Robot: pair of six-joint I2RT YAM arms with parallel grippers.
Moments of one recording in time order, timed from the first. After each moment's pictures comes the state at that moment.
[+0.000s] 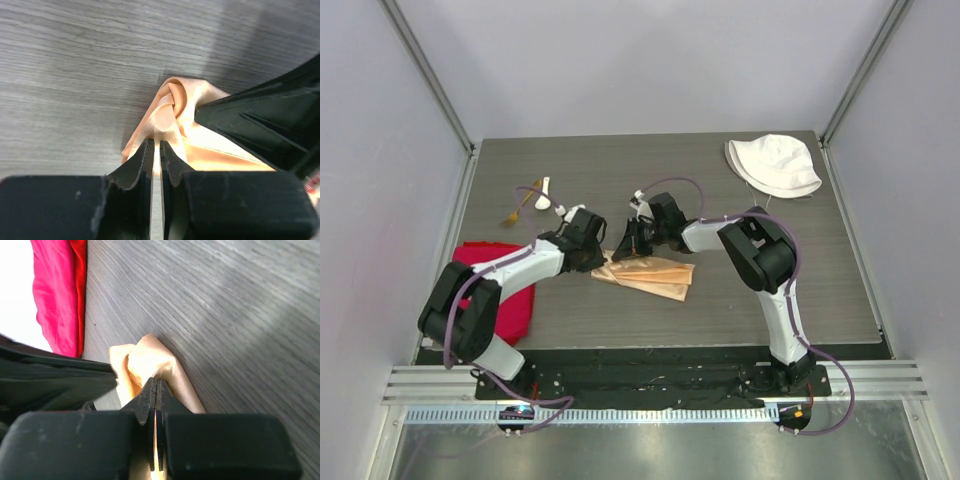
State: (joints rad) left arm -0.53 1.55 0.88 -0.35 -0.19 -0.79; right arm 0.63 2.17 1.25 0.26 -0.68 0.69
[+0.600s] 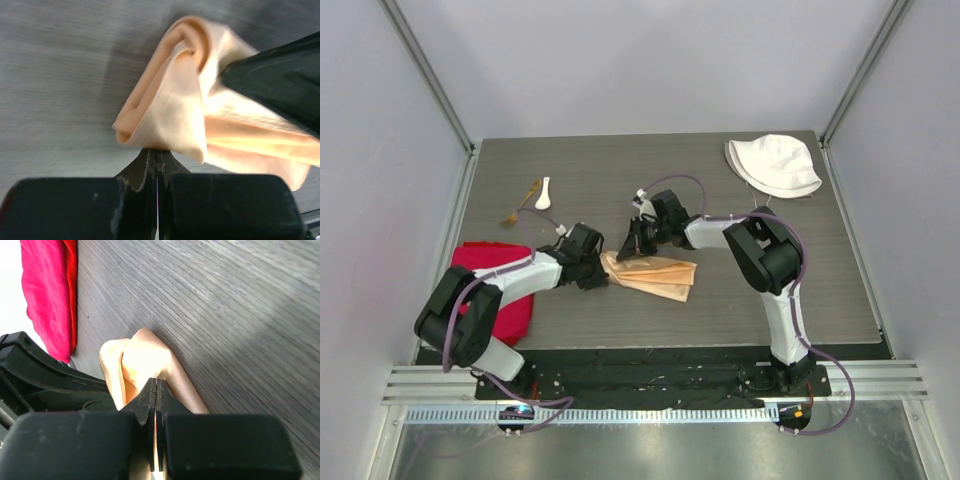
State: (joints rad) left arm -0.55 1.50 0.73 -0.29 -0.02 -0.89; right arm 0.61 2.13 1.26 0.14 -0.67 0.63
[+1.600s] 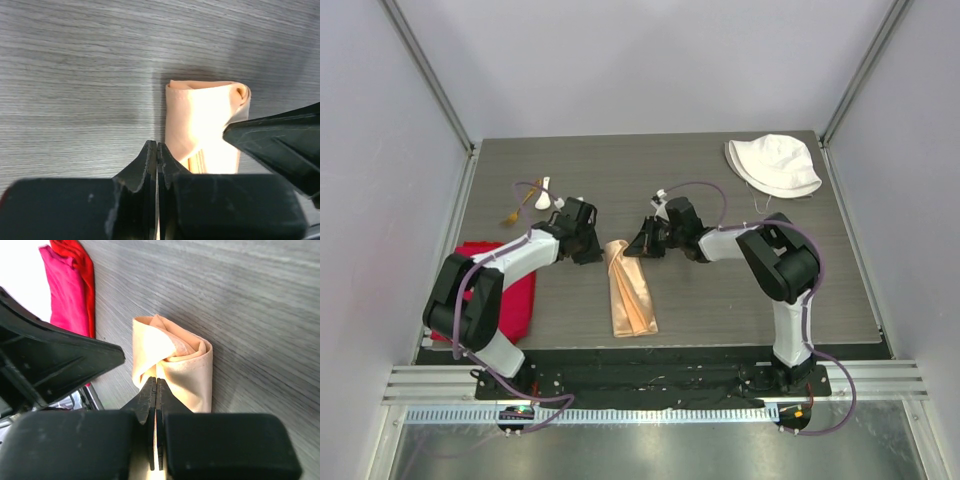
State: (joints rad) left arm -0.44 1.59 0.93 -0.35 -0.01 -0.70; right arm 0.60 2.02 1.04 0.39 -0.56 0.84
